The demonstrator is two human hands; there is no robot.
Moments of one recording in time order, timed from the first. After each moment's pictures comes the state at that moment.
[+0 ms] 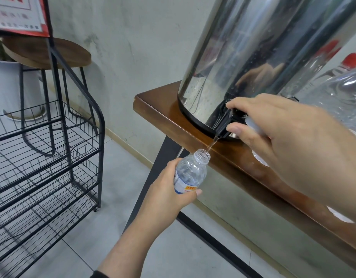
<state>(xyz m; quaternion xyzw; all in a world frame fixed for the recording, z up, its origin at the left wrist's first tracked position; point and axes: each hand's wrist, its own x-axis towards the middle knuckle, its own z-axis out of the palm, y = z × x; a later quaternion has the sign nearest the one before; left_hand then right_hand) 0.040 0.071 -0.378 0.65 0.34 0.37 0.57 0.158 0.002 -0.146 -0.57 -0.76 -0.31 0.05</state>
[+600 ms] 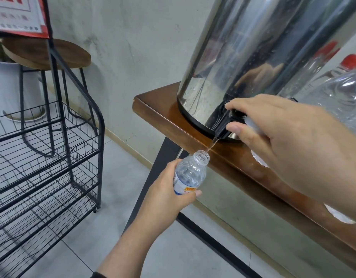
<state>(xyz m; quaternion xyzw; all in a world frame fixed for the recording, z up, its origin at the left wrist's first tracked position) 0.040 0.070 -0.377 0.65 0.34 0.36 0.57 0.159 0.002 -0.143 -0.57 -0.76 -0.30 0.07</state>
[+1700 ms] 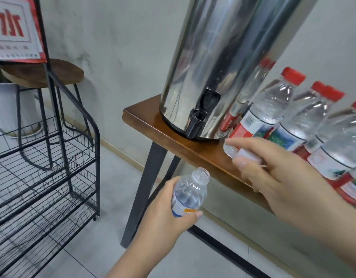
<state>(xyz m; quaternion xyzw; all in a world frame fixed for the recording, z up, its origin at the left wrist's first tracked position) 0.010 -0.012 -0.325 0.66 0.32 0.35 0.58 0.149 -0.098 -0.133 -0.75 -0.62 0.04 0.21</state>
